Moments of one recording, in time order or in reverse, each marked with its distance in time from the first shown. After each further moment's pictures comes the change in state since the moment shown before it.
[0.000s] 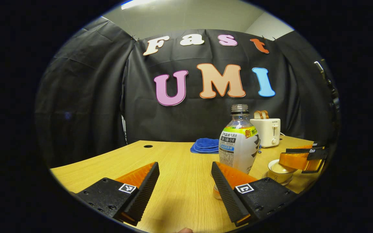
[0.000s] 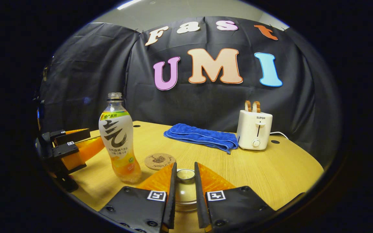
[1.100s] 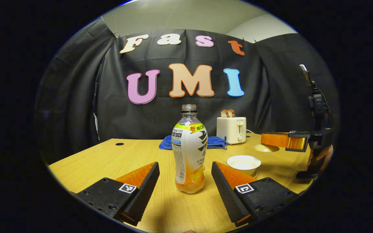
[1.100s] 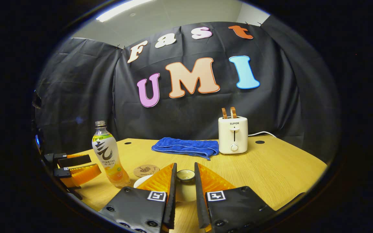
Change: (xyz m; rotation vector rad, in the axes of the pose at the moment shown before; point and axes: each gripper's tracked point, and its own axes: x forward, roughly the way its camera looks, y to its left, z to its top) left arm -0.033 -0.071 -0.002 -0.007 0.028 -0.252; right arm -0.037 -0.069 0.026 0.132 -0.098 -0.060
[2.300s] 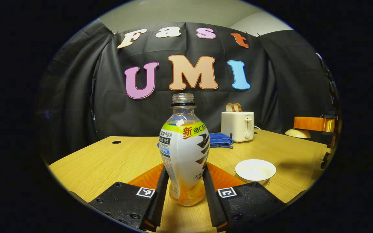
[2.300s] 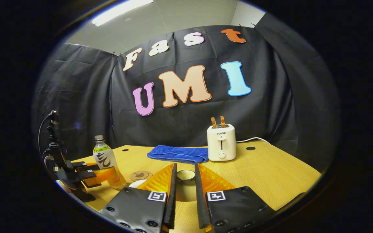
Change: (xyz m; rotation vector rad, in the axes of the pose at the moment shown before) left arm 0.051 -0.004 -0.008 0.027 0.060 0.025; right arm -0.026 -0.037 0.038 0.016 -0.042 -0.016
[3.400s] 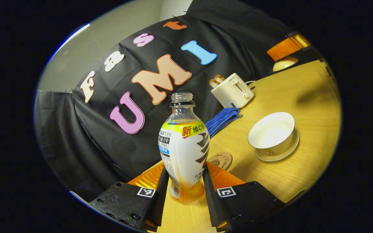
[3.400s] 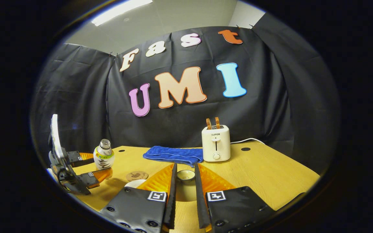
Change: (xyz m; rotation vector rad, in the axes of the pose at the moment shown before) left arm 0.005 0.011 0.003 0.713 0.045 0.069; right arm -0.006 -0.016 0.008 0.000 -0.010 -0.041
